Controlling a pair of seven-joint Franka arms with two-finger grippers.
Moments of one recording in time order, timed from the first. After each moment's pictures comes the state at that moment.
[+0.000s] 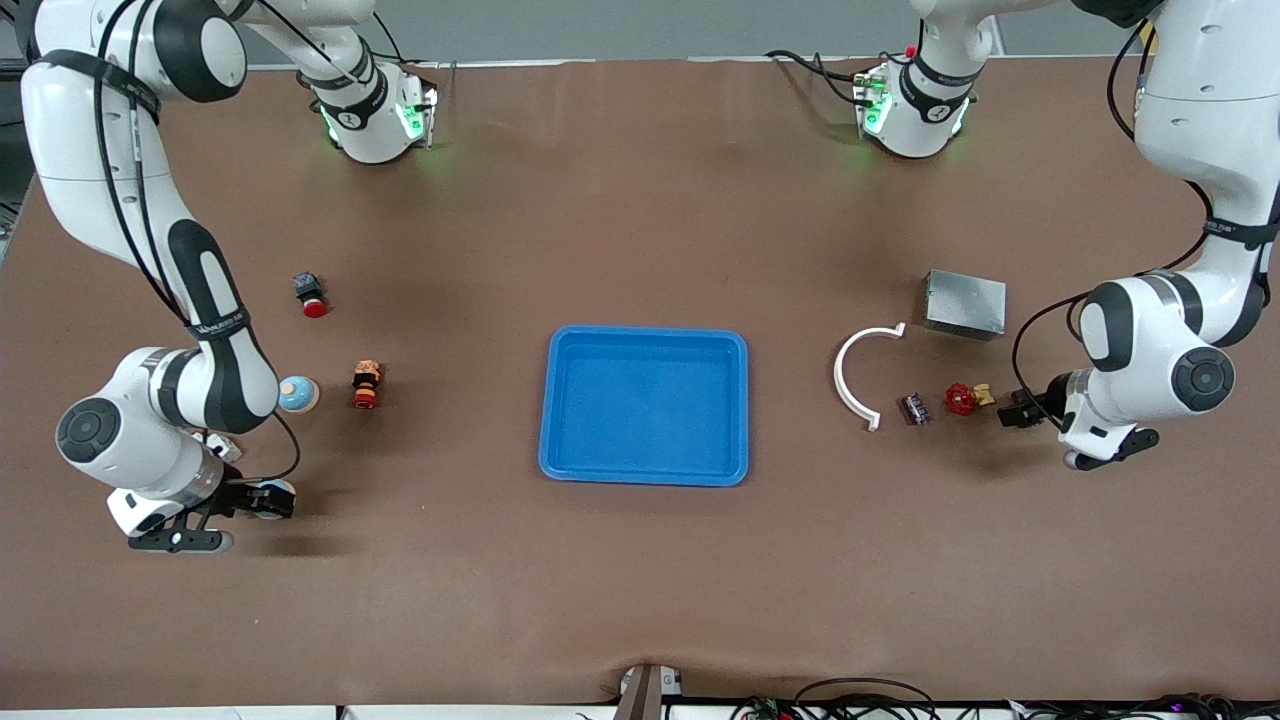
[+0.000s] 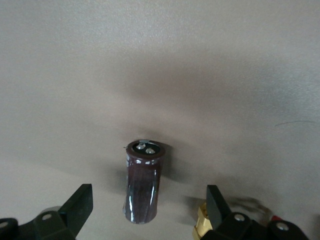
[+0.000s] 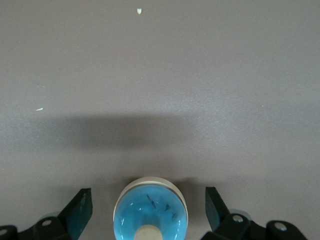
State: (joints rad) left arm 0.14 0.58 0.01 -1.88 0.05 2.28 -0.23; right arm -0.11 0.81 0.00 -1.53 0.00 2.49 -0.09
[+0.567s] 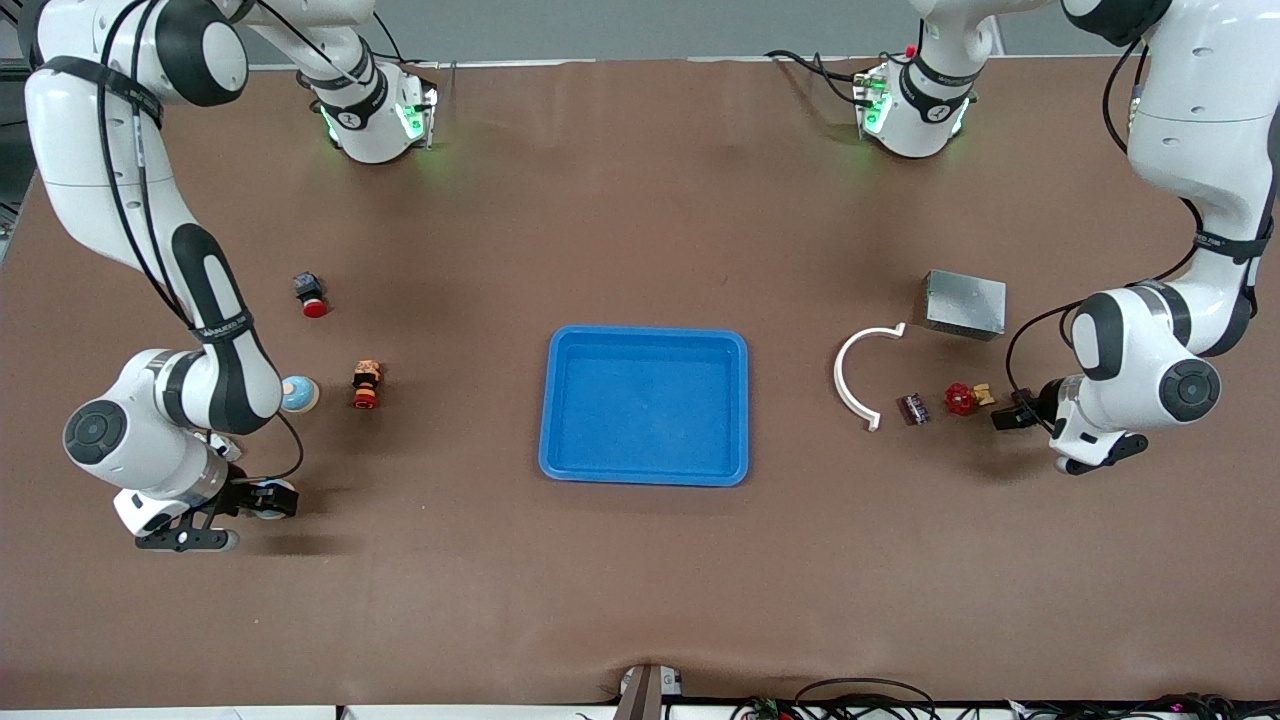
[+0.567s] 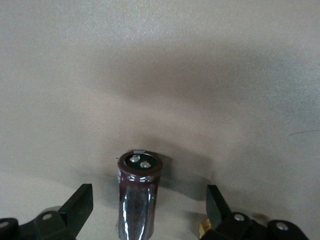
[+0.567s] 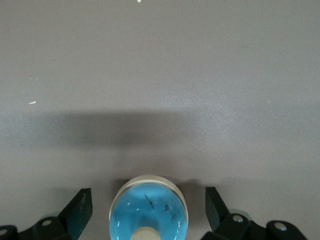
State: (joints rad) left arm 0.14 0.62 0.01 -1.86 0.05 2.28 -0.23; right arm -0.11 0.82 0.00 -1.53 0.00 2.49 -0.11
